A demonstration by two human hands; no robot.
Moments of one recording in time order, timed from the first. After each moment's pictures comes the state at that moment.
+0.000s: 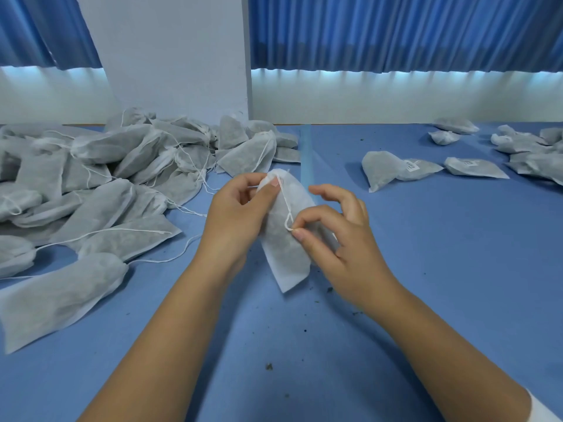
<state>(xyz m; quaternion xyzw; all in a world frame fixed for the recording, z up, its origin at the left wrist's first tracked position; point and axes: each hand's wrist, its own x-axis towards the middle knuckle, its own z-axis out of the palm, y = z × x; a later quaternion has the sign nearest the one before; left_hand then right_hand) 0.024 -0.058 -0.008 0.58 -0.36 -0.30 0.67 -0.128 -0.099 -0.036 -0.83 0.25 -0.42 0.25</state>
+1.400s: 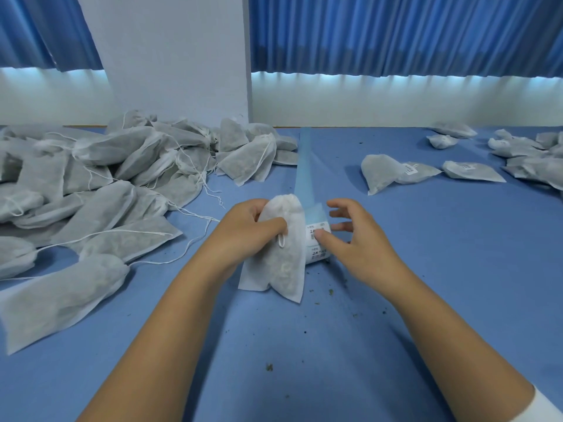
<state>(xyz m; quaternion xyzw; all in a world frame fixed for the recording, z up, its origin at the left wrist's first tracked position) 0.037 -0.061 -0.017 0.70 -0.44 -0.32 0.46 -0.139 -0.141 -0.050 -0.77 0.40 -0.33 0.37</state>
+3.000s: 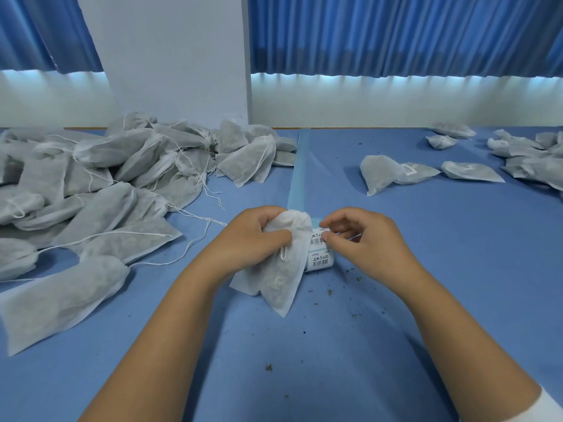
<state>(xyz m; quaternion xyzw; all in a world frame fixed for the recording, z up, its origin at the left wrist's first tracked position) 0.033 -0.053 -0.016 0.67 -0.52 -0.32 0.42 -0.153 -0.144 -0.040 -0.79 0.36 -0.36 0.35</state>
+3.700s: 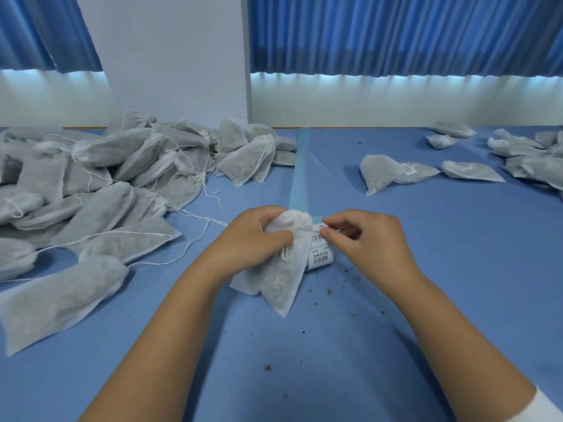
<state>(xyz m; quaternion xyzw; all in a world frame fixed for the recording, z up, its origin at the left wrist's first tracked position) 0.032 -0.055 -0.019 0.66 -0.53 -0.32 0.43 -0.151 -0.142 -0.044 -0.80 0.39 -0.39 0.23</state>
